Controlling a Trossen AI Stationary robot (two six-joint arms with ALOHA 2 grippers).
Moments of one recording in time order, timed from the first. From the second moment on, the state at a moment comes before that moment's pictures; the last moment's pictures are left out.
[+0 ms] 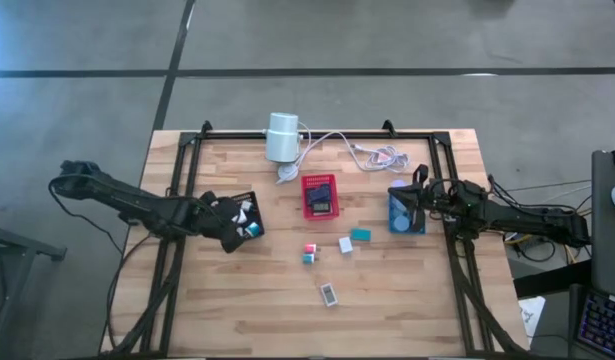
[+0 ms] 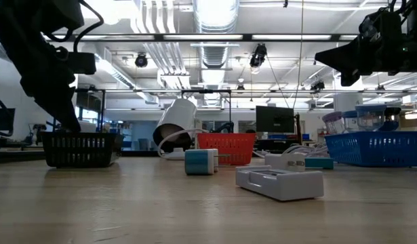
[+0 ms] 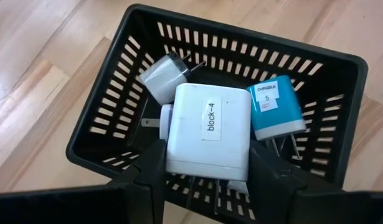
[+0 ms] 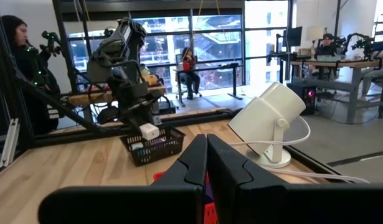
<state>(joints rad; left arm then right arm) -0.25 1.06 0.53 -0.75 -0.44 -0.77 -0.22 0.27 0.01 0.37 0.00 0.10</state>
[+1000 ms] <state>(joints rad) -0.24 1.07 0.53 -0.76 -0.42 -0.76 -0.22 0.27 0.01 0.37 0.00 0.10</state>
